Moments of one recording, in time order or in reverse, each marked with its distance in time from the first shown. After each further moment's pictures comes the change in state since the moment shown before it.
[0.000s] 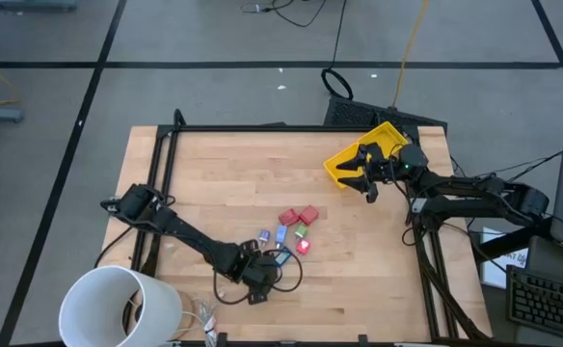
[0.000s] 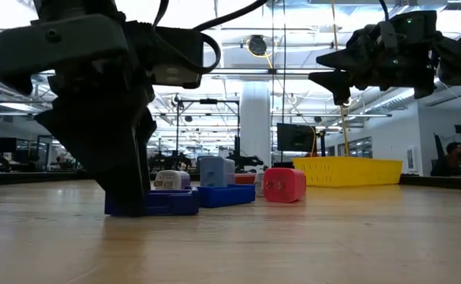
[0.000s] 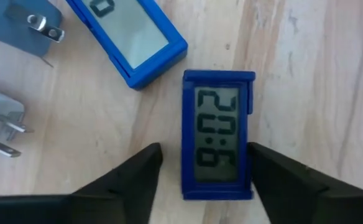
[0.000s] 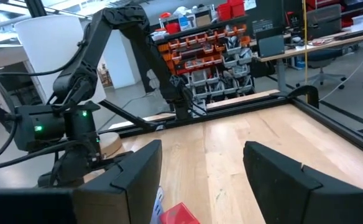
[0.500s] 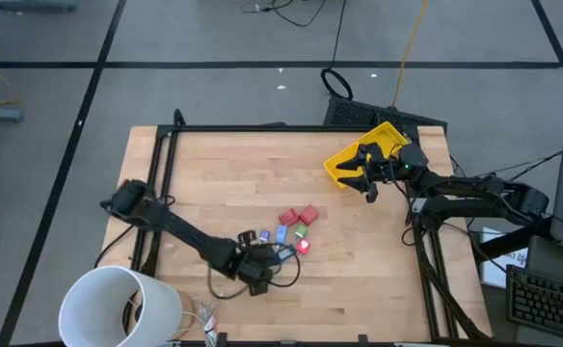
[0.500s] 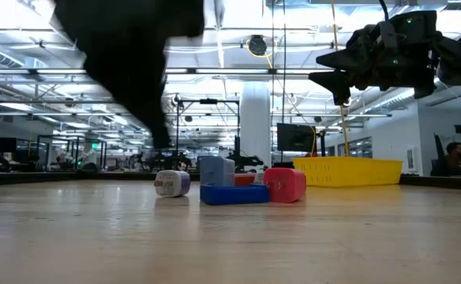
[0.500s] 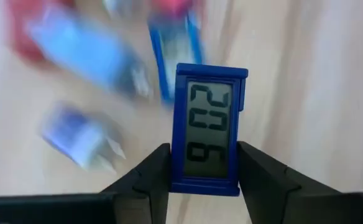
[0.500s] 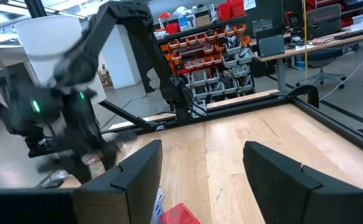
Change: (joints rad) left arm -0.014 -0.116 -0.004 0.020 -0.219 0.030; right arm 0.002 0.000 0.000 0.000 -0.001 0.004
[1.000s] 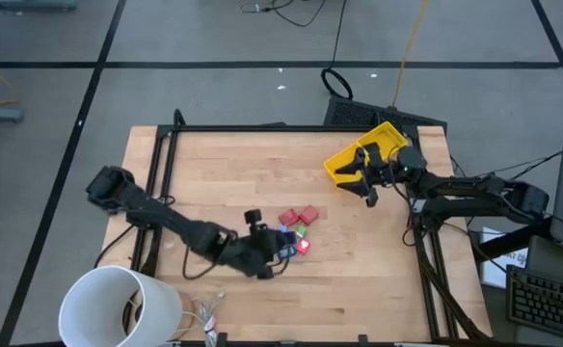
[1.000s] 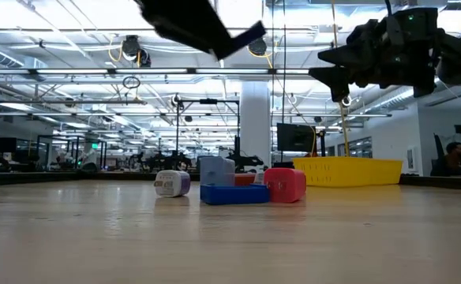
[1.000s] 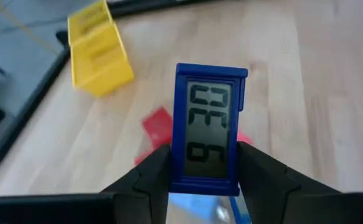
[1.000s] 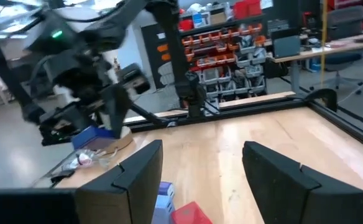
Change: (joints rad) left arm 0.065 -0.178 -0.043 0.284 -0.256 0.434; right arm 0.064 0.000 0.000 0.000 0.001 -0.043
